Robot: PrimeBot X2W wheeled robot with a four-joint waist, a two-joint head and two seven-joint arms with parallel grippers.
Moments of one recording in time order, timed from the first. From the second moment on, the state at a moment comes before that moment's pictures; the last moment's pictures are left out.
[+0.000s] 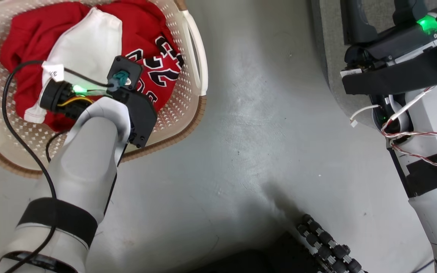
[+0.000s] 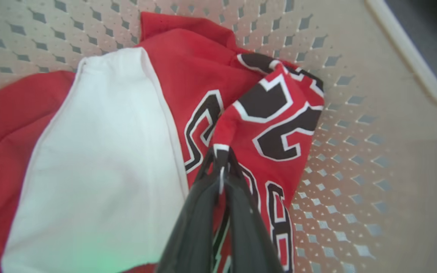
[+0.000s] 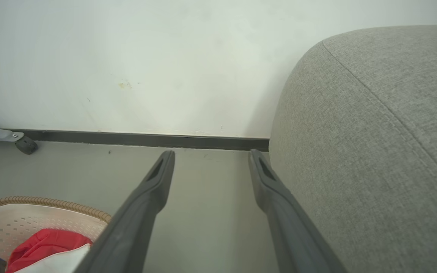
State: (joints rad) left arm -1.05 0.08 -0.54 1.13 -0.18 -0.06 0.01; right arm -0.84 -0.19 0.32 0.21 0.37 0.10 -0.26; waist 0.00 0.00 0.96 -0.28
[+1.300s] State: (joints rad) left arm -0.71 0.03 -0.50 0.98 -0.48 -0.10 -0.25; right arm -0.60 -0.24 0.30 0.50 0.33 0.12 -0.26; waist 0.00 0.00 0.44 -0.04
